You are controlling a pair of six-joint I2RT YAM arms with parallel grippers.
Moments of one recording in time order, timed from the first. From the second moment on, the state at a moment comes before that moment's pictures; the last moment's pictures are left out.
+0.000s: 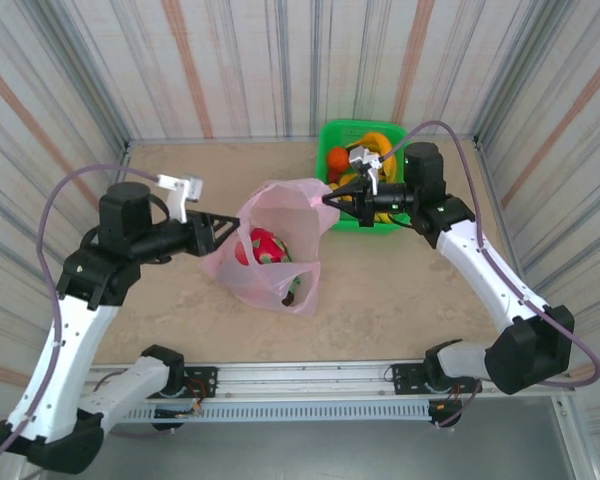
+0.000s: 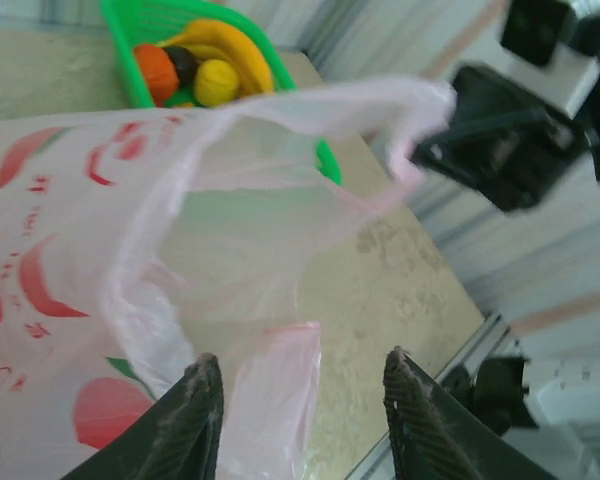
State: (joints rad) left arm -0.43 0.89 1.27 -0.86 0.47 -0.34; right arm 0.34 1.29 1.16 -0.22 -1.01 -0.02
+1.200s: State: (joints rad) left arm -1.24 1.82 1.72 -1.19 -0.48 -0.48; right arm 0.25 1.34 1.10 -0.15 -0.96 0.12
